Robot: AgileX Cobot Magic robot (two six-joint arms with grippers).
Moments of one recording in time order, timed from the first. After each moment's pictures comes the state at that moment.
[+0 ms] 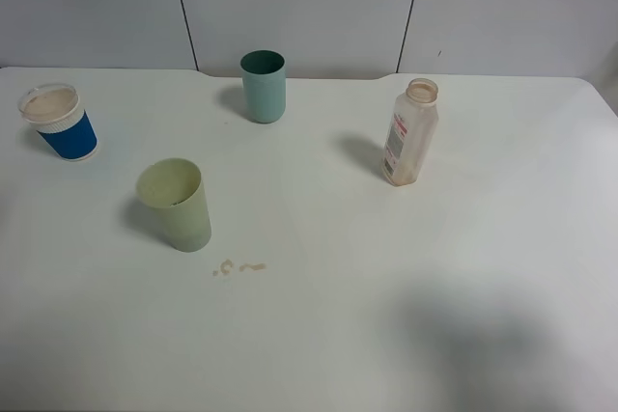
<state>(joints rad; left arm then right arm) 0.07 0.58 -0.29 -0.02 0.09 0.17 0.10 0.00 -0.50 -0.14 1.07 0.25</state>
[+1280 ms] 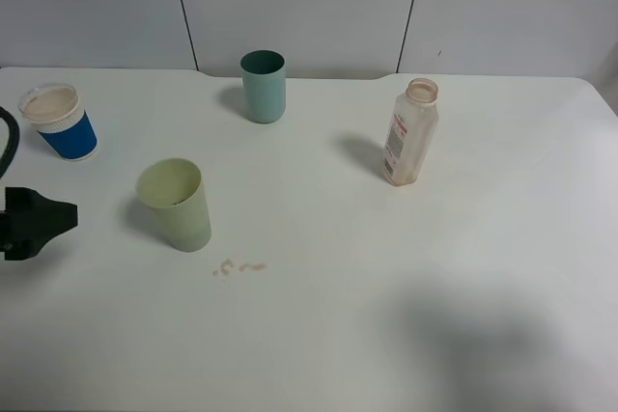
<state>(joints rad) -0.18 0.76 -0.26 -0.05 0.37 -0.12 0.10 0.00 -0.50 -0.14 1.07 0.25</state>
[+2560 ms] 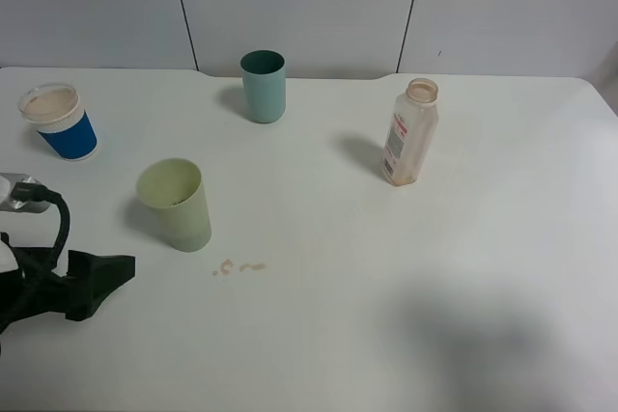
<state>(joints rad) -0.46 0.85 -0.02 -0.11 -0.07 -0.22 0.10 0.00 -0.50 -0.14 1.07 0.25</state>
